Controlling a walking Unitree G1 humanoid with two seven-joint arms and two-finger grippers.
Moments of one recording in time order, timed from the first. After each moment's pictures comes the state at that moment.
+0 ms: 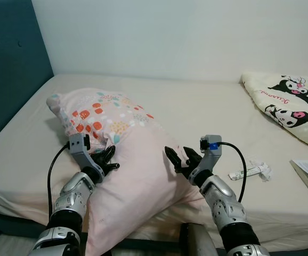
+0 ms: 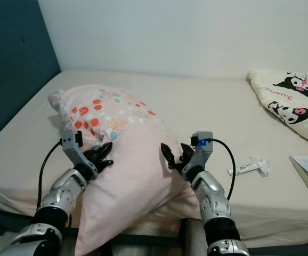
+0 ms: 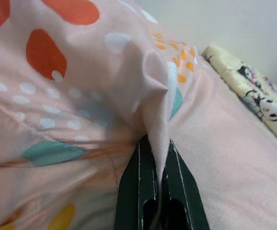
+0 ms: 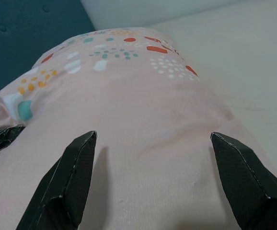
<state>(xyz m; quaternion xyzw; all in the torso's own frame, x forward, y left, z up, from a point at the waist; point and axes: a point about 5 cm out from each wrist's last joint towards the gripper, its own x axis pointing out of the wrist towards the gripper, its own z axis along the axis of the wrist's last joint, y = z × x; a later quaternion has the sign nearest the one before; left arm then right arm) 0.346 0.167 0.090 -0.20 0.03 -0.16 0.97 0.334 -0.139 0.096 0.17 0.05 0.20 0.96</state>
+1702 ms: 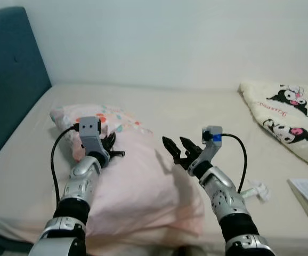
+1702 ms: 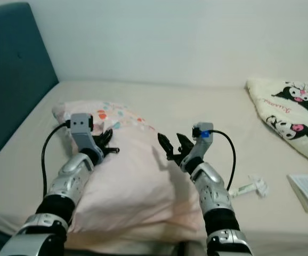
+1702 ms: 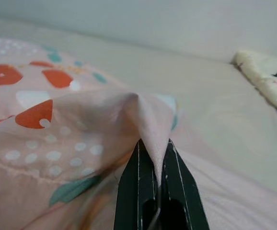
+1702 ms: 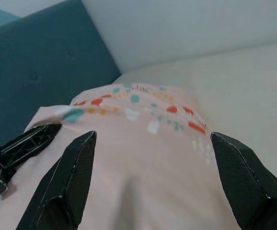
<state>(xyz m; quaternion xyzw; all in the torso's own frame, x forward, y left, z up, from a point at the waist) 0.364 0.144 0.123 -0.11 0.01 -0.12 0.99 0.345 -0.138 0.117 0.20 0.01 0.24 0.95</state>
